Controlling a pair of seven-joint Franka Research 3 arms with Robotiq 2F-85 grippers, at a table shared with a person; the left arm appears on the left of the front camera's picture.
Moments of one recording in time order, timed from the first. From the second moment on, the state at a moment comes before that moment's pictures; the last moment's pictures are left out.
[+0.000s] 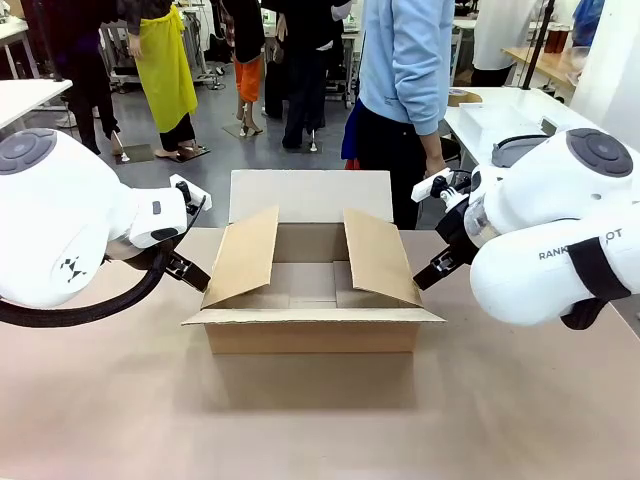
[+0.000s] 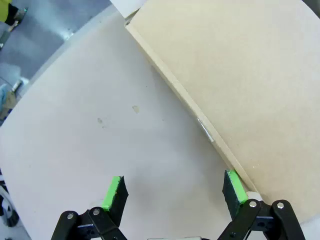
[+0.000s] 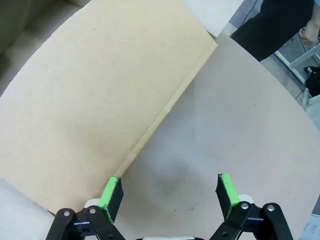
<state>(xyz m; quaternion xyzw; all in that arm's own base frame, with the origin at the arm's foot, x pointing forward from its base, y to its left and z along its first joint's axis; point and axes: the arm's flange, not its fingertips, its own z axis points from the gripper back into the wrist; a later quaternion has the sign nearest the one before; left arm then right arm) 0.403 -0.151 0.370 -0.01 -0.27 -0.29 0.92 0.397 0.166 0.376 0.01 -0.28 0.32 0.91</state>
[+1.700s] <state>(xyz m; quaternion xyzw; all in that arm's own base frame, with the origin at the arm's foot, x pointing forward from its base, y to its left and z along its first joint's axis) 0.275 0.148 0.497 -0.39 -0.29 -0.08 0.87 0.293 -0.133 0.506 0.46 -0.24 0.02 0.85</state>
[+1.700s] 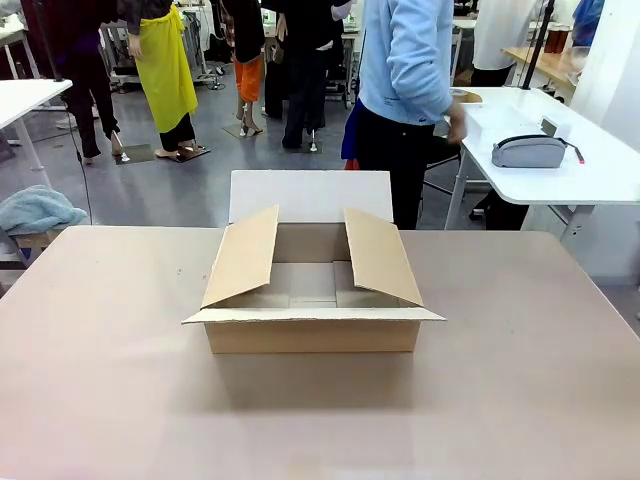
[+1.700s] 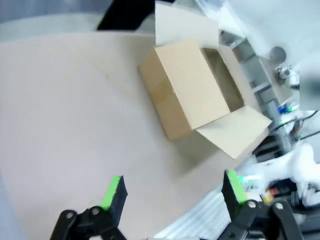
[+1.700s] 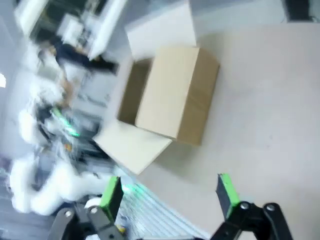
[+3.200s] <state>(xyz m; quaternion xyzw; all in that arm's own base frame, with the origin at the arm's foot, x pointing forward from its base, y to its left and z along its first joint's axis) 0.300 -0.068 0.533 -0.30 -0.17 -0.24 0.91 0.330 0.146 0.543 0.31 -0.16 0.38 0.86</state>
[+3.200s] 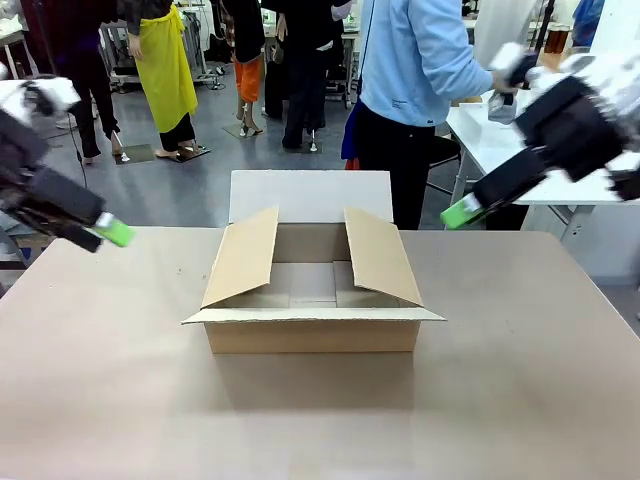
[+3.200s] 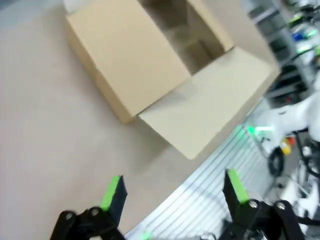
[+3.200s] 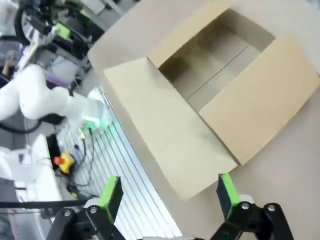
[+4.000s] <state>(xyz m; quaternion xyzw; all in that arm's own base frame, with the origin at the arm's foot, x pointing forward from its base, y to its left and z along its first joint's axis) 0.365 -0.137 0.536 -0.27 -0.11 -0.15 0.94 0.390 0.201 0.518 0.27 -0.25 0.51 0.78</state>
